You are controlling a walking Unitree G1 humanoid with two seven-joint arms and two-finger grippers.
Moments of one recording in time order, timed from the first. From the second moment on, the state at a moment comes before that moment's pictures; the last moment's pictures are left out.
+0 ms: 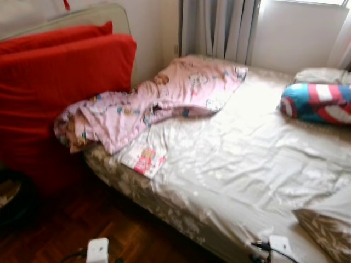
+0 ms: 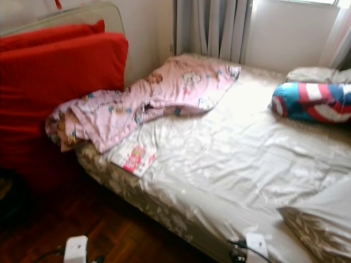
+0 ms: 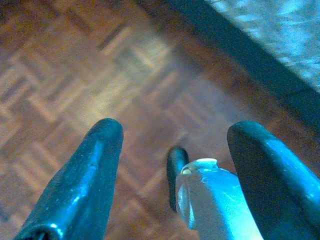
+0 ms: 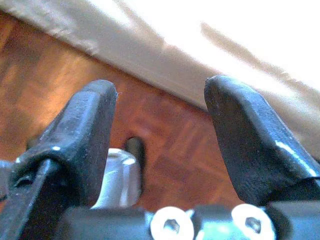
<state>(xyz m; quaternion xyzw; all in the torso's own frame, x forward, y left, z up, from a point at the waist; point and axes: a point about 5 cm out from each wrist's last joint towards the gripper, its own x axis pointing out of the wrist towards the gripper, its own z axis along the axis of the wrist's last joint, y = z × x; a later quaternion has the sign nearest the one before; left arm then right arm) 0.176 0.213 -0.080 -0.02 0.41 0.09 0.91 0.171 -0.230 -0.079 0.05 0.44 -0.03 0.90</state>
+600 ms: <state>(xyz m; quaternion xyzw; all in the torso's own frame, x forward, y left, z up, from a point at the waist) 0.168 0.224 -0.082 -0.01 0.42 0.10 0.90 0.178 -0.216 -0.079 0.06 0.43 -0.02 0.90</state>
